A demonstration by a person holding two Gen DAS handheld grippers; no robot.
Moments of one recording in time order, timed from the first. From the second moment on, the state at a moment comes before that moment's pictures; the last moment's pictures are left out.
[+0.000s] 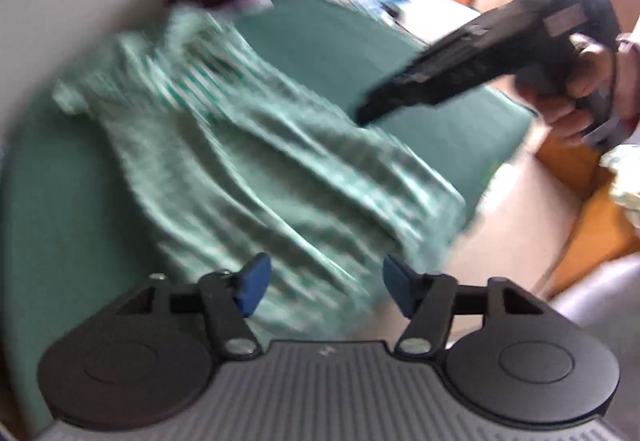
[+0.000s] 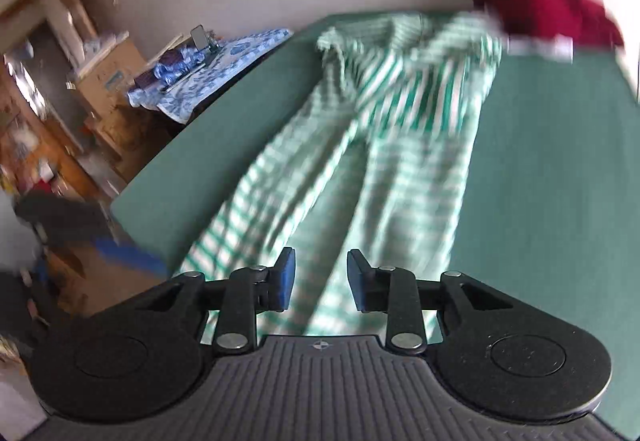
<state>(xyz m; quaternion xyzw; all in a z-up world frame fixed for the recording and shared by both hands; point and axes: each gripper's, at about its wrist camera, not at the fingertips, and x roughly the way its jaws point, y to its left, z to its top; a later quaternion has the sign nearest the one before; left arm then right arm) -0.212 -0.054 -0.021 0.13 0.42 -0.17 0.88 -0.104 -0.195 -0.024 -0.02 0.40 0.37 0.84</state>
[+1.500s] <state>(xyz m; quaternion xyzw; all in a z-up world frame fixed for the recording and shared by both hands) 0.070 -0.014 -0.127 0.06 0.40 -0.07 0.91 0.321 0.013 -0.085 -0.01 0.44 0.20 0.88</state>
